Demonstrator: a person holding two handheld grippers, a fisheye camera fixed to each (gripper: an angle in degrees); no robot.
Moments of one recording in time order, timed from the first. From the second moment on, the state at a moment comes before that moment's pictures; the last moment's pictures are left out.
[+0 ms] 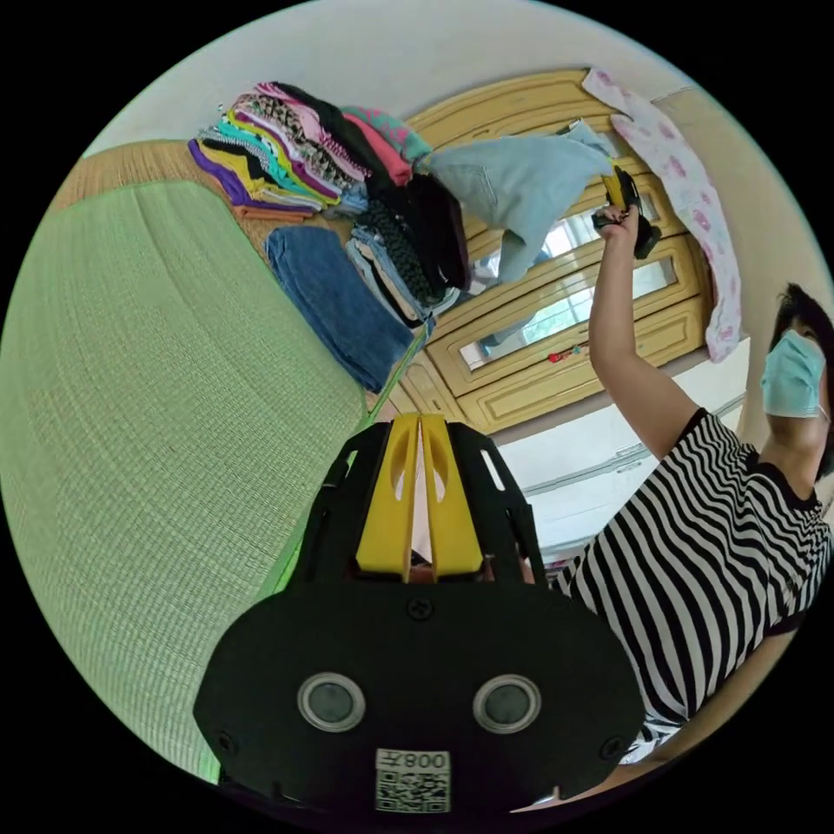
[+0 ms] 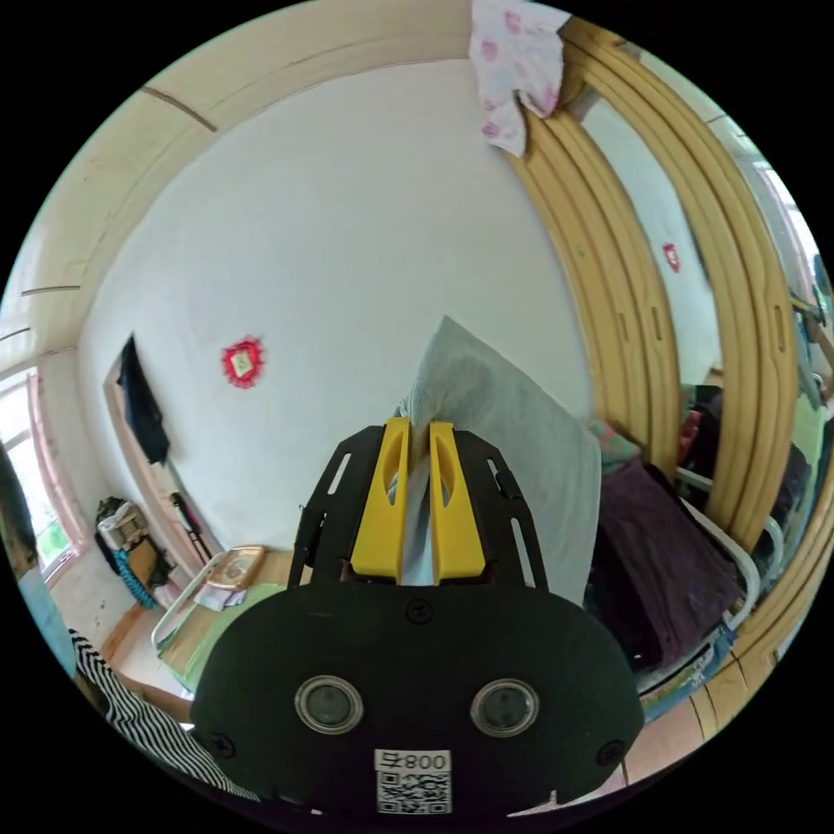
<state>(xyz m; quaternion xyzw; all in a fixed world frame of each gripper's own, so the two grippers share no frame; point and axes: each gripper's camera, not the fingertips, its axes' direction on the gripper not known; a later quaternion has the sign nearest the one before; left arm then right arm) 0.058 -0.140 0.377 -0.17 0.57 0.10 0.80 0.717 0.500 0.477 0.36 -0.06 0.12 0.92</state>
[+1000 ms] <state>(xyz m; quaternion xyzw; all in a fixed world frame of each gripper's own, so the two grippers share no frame) -0.525 0.165 0.037 0.18 0.24 -0.24 0.92 0.187 0.105 0.546 0.03 -0.45 -0.06 0.89</state>
